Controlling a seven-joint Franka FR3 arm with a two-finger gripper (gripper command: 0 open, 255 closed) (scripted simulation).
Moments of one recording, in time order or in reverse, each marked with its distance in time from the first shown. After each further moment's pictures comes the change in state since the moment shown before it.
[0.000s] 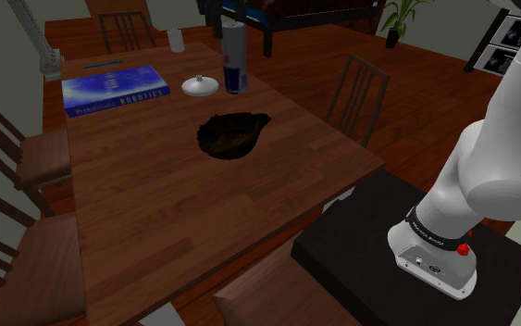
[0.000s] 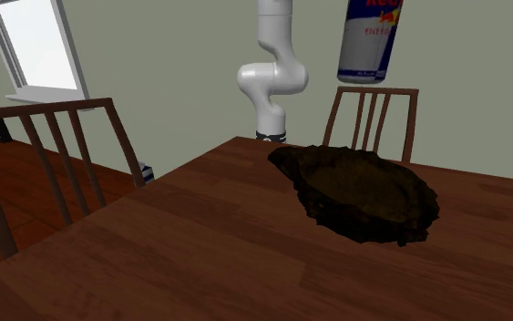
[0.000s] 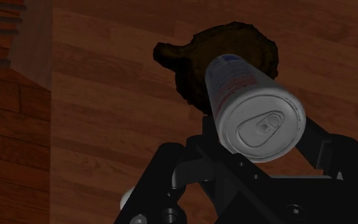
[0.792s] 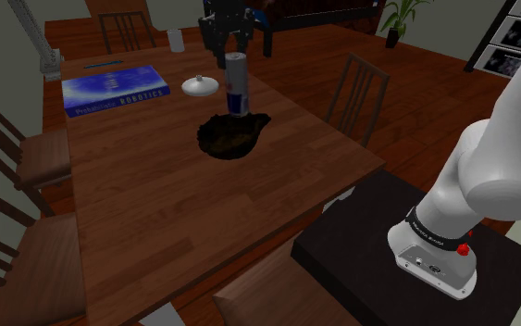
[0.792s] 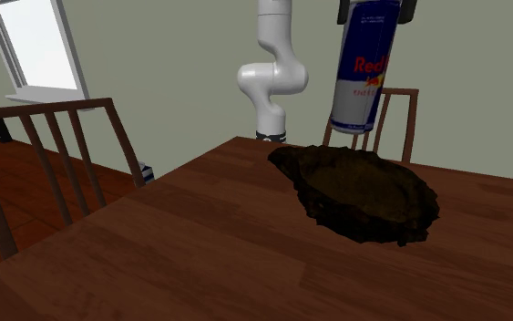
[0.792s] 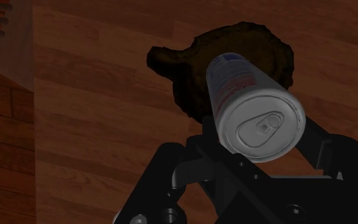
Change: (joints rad) arm -0.009 -0.069 -0.005 -0.255 0.012 0.187 -0.005
